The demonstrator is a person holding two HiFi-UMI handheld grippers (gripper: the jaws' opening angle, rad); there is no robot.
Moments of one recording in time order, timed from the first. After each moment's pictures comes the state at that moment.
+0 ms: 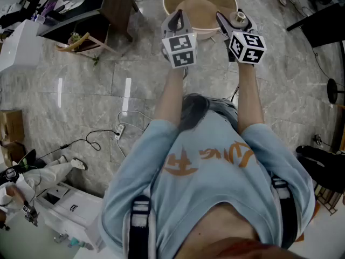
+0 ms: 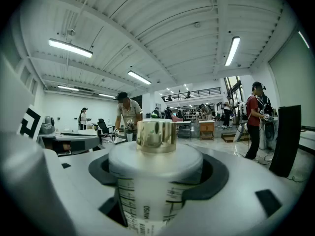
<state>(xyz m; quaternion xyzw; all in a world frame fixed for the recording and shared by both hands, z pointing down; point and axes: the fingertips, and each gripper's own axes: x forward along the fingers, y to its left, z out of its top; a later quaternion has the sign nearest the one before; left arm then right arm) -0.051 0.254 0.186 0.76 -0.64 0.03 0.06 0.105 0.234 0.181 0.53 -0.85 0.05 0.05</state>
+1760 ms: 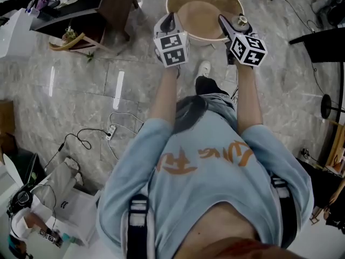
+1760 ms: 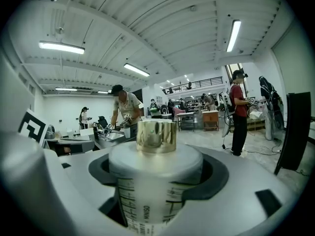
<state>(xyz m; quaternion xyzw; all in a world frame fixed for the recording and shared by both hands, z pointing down) -0.122 0.132 0.251 0.72 -0.68 0.04 0.13 0.072 0.099 0.235 0.51 -0.85 0.11 0.07</state>
